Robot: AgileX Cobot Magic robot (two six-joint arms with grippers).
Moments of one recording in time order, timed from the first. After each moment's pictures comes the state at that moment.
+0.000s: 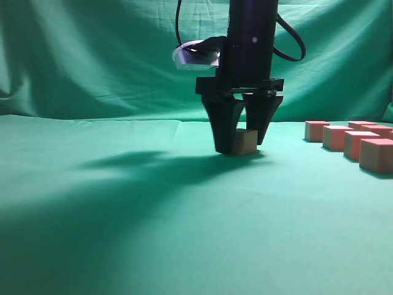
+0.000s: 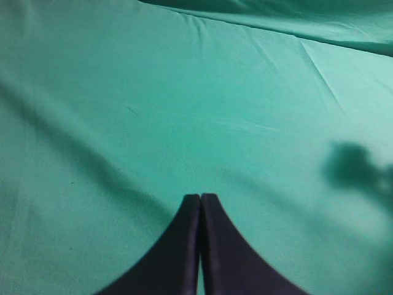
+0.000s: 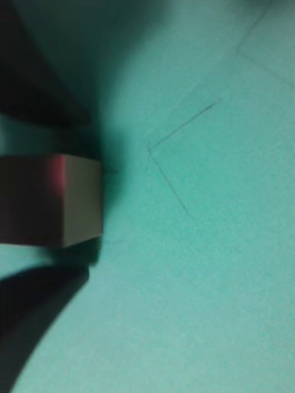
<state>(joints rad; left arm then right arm) -0.01 -0.01 0.02 -0.12 0.35 -0.08 0.51 2.22 -1.78 0.02 1.11 -0.35</state>
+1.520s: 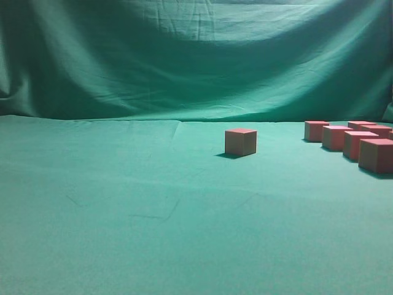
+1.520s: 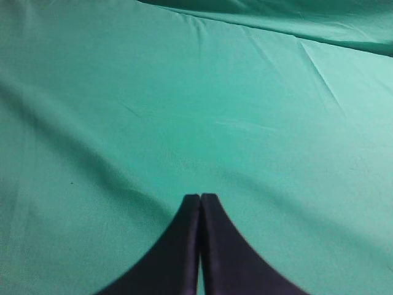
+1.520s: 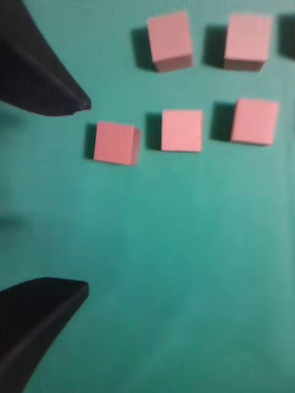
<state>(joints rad) -0.01 -0.01 0.02 -0.12 0.35 -0.08 0.07 1.43 -1.17 -0.12 1.23 0.16</state>
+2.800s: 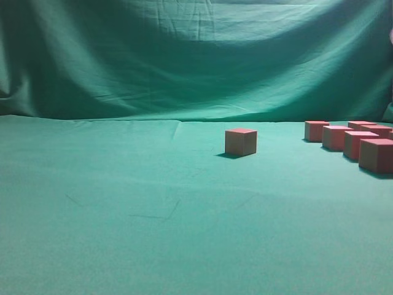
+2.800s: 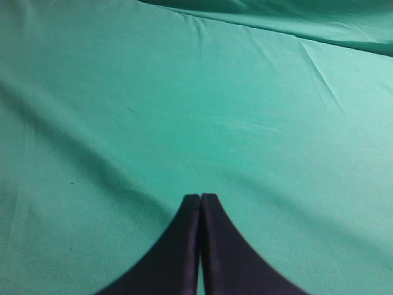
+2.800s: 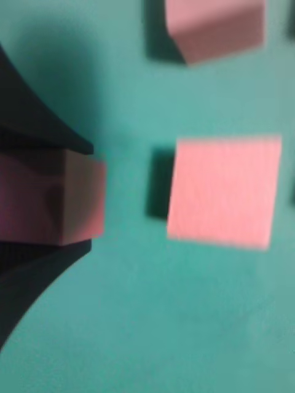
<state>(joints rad) -0.01 -0.01 0.02 -0.12 0.35 -0.08 0.10 1.64 -0.90 0.04 0.90 0.03</state>
